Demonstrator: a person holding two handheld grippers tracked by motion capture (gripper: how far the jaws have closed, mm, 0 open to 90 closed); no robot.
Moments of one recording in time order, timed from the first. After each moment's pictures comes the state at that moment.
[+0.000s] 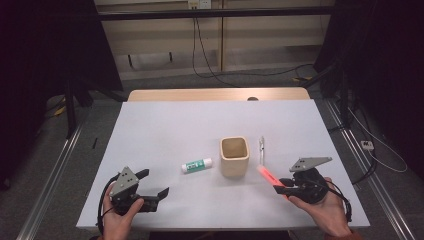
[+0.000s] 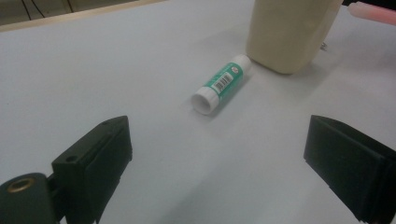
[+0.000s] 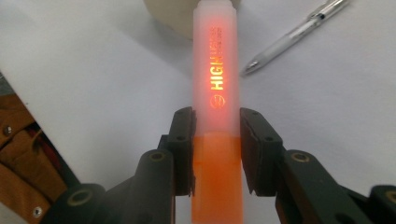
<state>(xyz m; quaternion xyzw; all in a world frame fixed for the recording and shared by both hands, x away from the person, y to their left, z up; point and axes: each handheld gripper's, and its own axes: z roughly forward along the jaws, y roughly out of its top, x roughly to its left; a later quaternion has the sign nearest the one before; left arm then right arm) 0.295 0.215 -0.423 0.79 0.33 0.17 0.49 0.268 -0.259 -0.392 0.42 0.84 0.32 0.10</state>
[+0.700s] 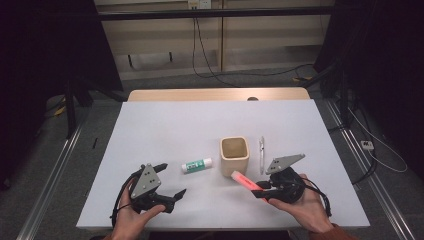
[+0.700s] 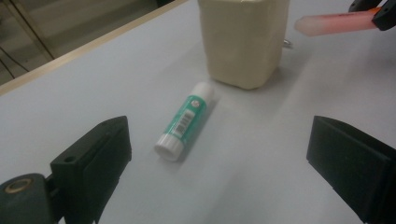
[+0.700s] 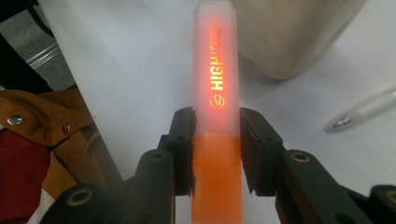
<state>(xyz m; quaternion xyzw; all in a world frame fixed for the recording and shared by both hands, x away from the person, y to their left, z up) 0.296 0.164 -0.404 0.83 0.21 0.20 0.48 0.278 -0.207 -0.385 0.34 0.87 0.34 0.05</state>
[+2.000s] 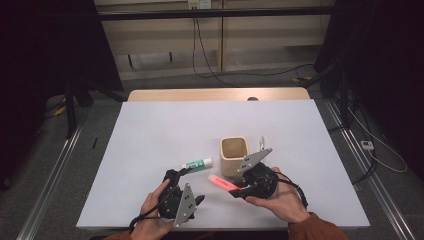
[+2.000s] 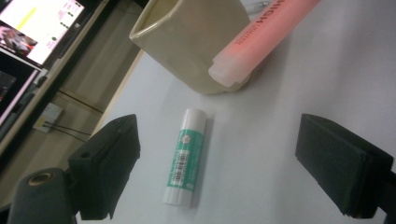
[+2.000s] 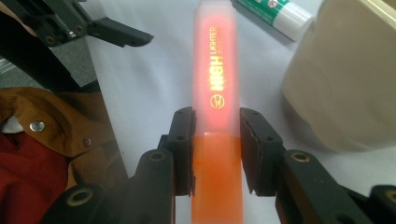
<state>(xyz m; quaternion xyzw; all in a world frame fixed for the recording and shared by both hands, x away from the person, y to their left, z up) 0.265 0.105 -0.418 0.86 0.01 0.38 0.35 0.296 -0.151 -0.379 0.27 0.90 0.33 0.02</state>
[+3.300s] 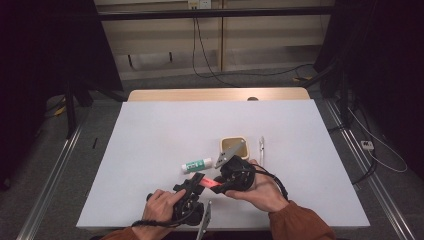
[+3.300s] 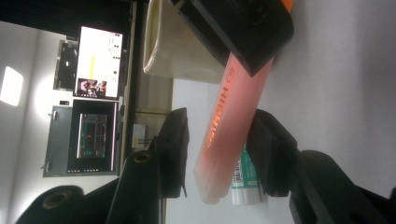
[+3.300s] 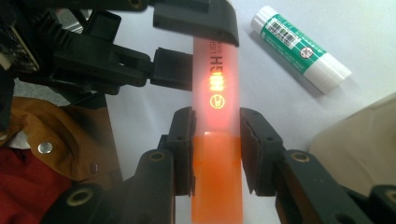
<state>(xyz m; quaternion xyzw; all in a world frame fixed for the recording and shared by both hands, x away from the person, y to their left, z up) 0.250 0.076 -0.426 0.82 -0.13 0.52 0.20 0.318 -0.104 -0.374 0.24 0.92 0.32 0.00</state>
